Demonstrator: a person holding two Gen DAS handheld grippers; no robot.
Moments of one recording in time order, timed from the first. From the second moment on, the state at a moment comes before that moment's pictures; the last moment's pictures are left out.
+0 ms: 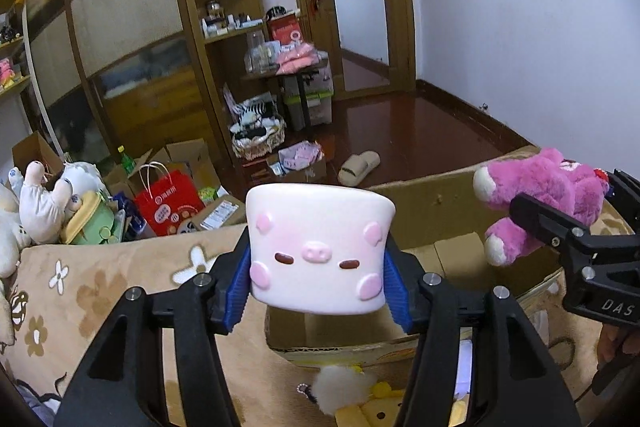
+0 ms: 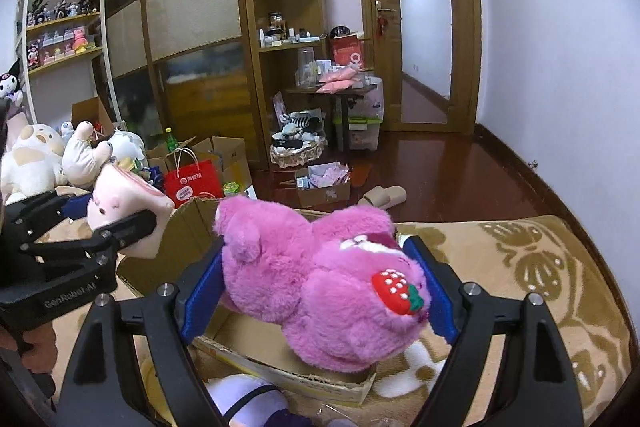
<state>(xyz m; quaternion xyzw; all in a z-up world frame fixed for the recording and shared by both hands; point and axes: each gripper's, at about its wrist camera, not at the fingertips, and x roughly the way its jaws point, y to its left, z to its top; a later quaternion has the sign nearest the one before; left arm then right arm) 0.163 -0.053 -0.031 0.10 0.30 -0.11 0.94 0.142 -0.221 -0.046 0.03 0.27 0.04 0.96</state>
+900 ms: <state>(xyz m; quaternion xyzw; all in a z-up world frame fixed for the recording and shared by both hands) 0.157 -0.044 -0.036 0.10 0.33 -0.12 0.93 0.129 -0.219 -0.049 0.04 0.28 0.04 0.96</state>
